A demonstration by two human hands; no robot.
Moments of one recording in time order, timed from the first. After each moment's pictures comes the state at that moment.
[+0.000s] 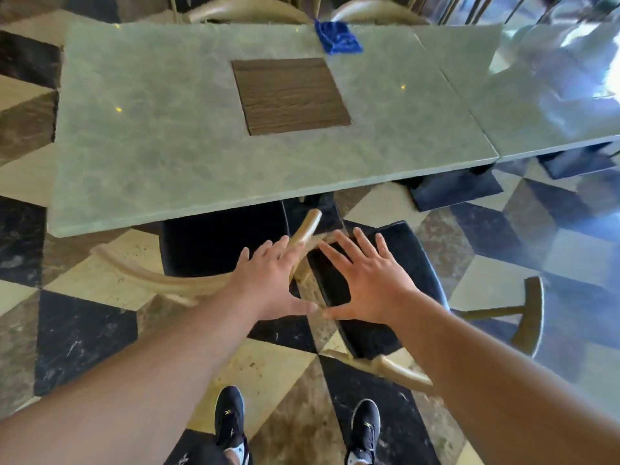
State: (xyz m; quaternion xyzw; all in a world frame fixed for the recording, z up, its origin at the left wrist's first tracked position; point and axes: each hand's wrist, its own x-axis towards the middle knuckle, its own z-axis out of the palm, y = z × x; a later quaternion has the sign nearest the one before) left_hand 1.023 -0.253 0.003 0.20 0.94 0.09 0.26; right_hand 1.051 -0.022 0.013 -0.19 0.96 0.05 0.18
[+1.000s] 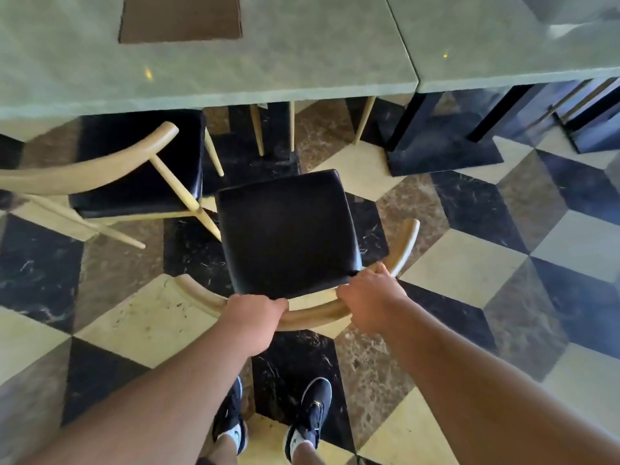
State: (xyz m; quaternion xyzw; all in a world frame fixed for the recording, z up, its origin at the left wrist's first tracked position) left_hand 1.240 0.136 -0.095 0.16 0.92 -0.05 0.34; right_hand 1.199 0.374 -0.079 -0.27 0.90 0.11 0.32
